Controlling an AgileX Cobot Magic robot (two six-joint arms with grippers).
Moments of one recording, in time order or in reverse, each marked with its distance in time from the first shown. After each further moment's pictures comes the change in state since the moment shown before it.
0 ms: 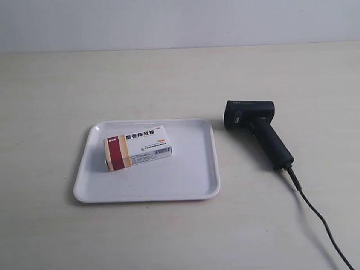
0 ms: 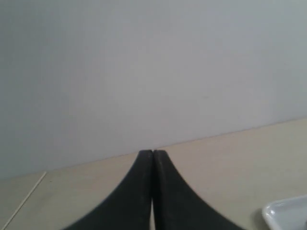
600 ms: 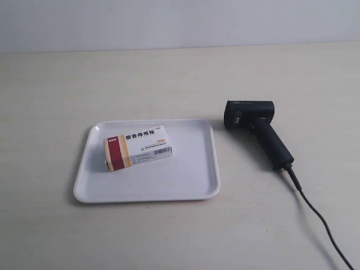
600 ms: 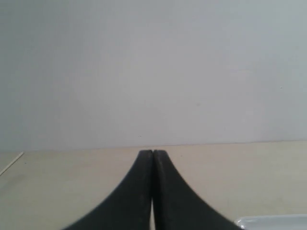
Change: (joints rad) left arm 0.027 0.000 0.000 0.079 -0.022 -0.253; right arm 0.000 0.000 0.000 0.000 0.000 0.000
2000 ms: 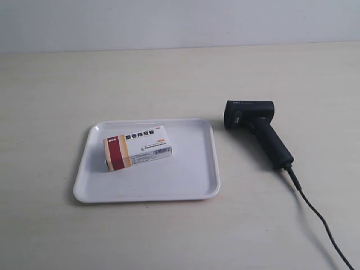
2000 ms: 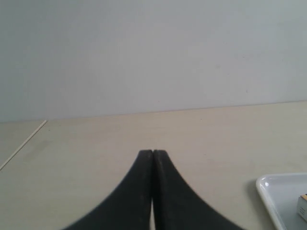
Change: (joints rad) left arm 0.000 0.000 0.000 -1.517 0.176 1.576; right arm 0.000 0.000 0.000 0.004 0.001 0.002
